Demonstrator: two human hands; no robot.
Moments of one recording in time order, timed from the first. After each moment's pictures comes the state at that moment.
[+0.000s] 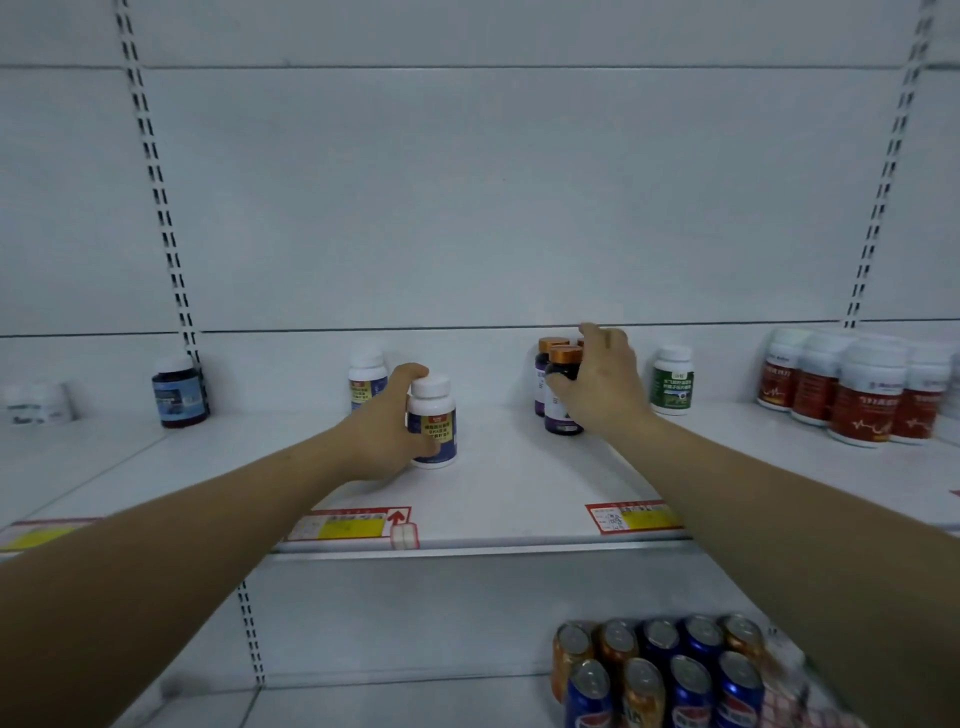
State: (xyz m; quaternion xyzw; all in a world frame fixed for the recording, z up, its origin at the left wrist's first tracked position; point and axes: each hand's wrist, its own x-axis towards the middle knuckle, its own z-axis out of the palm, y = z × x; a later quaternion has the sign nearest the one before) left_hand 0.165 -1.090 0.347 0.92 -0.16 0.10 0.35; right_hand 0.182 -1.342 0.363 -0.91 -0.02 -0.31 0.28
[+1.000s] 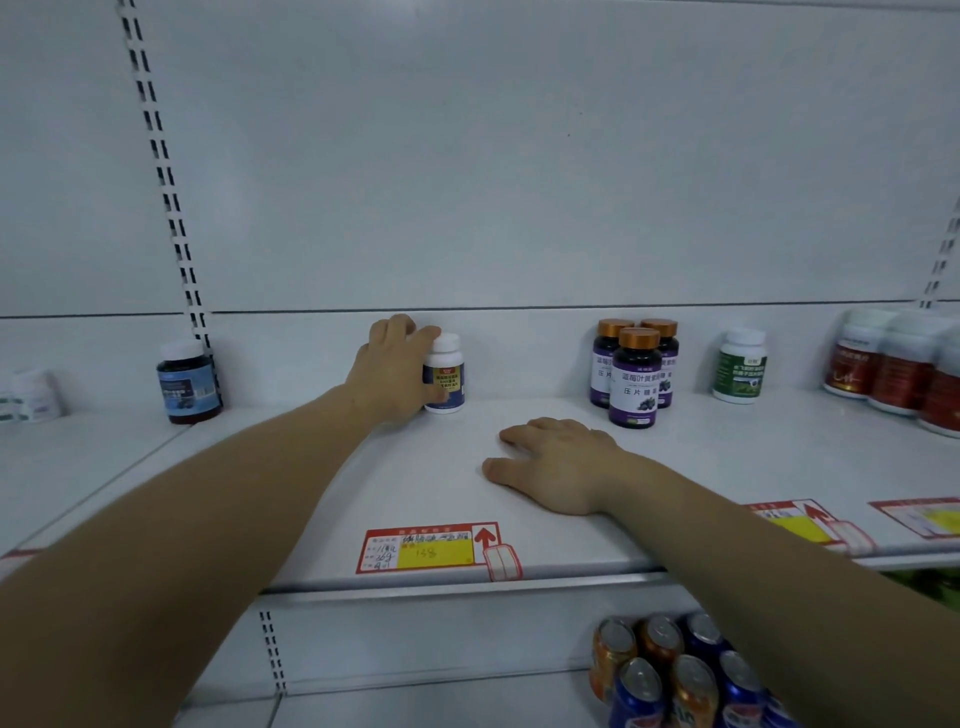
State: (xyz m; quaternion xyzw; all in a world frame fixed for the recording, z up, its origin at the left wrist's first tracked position) left_hand 0.272 -1.040 0.350 0.94 -0.16 0.26 0.11; right_hand 0.162 -1.240 0.329 -0.99 -0.10 0.01 0.07
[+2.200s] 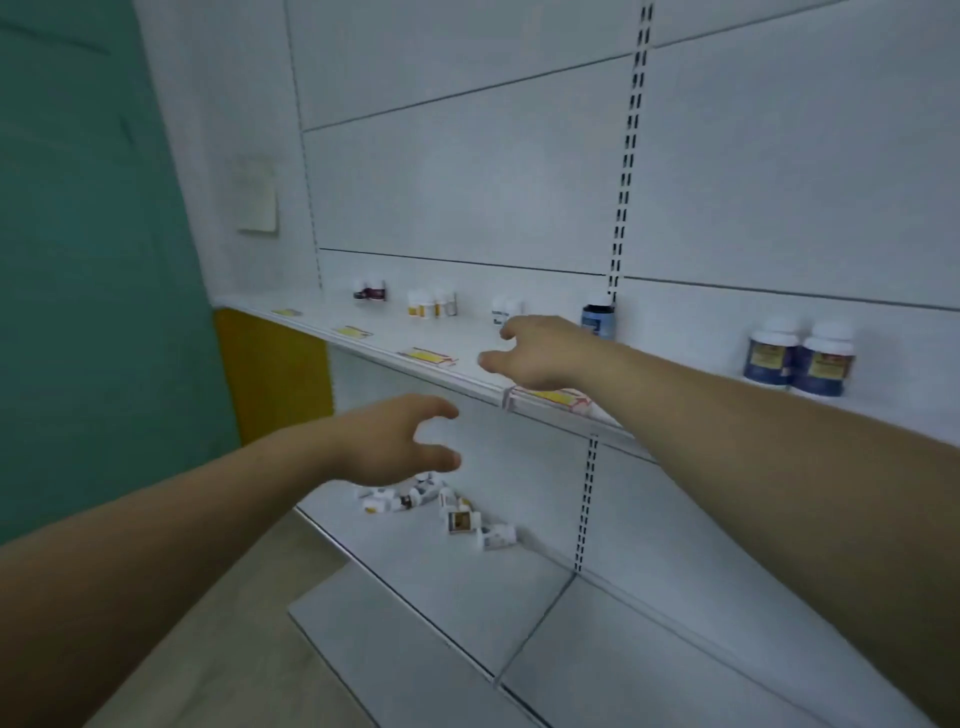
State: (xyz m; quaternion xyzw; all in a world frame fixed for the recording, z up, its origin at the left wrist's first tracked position) left_hand -0.124 -0.830 0.342 0.97 0.15 0.04 0.18; right_hand 0.046 -0.942 0.389 -0.87 -0.47 -0.06 0.11
